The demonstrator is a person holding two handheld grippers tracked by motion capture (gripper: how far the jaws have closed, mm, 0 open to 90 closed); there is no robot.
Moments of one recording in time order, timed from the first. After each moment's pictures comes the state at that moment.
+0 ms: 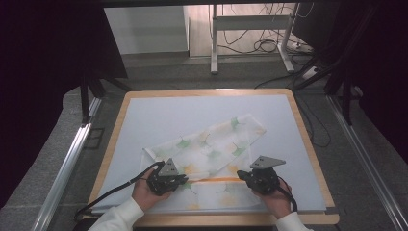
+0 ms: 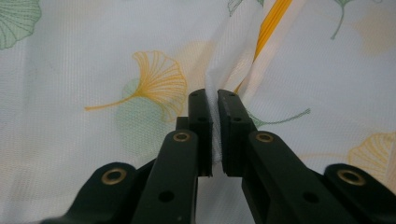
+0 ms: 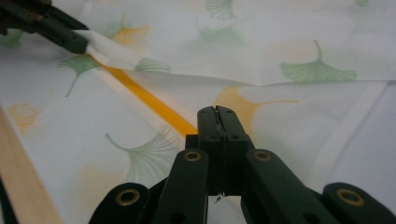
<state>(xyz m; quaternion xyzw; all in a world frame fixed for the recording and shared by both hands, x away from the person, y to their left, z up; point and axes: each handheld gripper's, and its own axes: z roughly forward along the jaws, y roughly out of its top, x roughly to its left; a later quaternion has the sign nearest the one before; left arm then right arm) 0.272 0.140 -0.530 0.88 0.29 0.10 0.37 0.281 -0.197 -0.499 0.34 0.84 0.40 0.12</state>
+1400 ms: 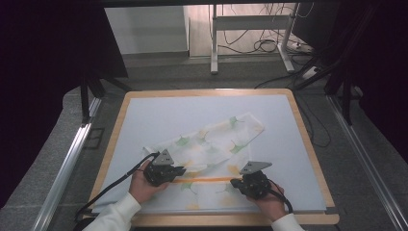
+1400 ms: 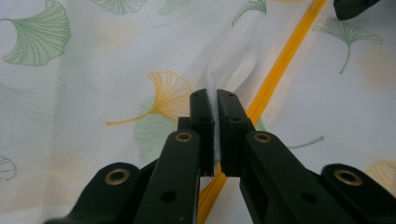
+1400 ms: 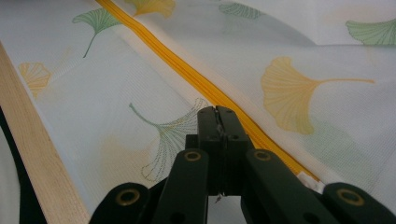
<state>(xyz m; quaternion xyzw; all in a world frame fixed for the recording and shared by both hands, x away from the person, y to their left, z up) 0.294 0.154 -0.517 0.86 0.31 0.09 0.40 0.279 -0.178 -0.514 0.31 0.88 0.35 0.08</state>
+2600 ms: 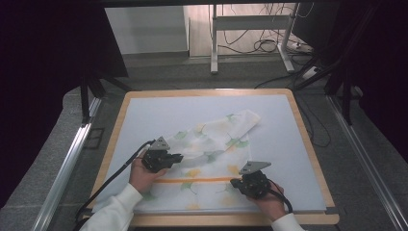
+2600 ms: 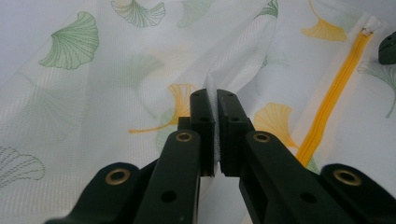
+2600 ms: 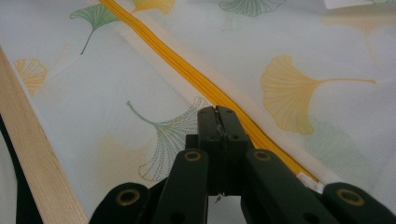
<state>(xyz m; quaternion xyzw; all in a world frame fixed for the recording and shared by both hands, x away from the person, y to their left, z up) 0.328 0.167 -0.514 0.84 0.35 0.09 0.41 0.280 -0.178 -0.515 0.31 0.88 0.35 0.09</state>
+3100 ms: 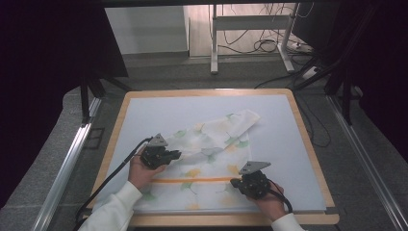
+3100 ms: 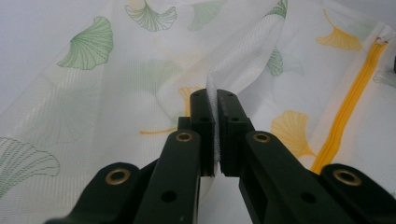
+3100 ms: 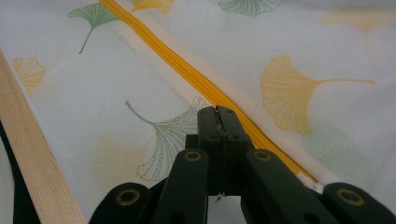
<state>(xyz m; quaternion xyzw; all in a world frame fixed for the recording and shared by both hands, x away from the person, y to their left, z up) 0.337 0.174 -0.513 0.83 0.36 0.10 0.42 0.280 -0.177 -0.515 0.31 0.88 0.35 0.09</state>
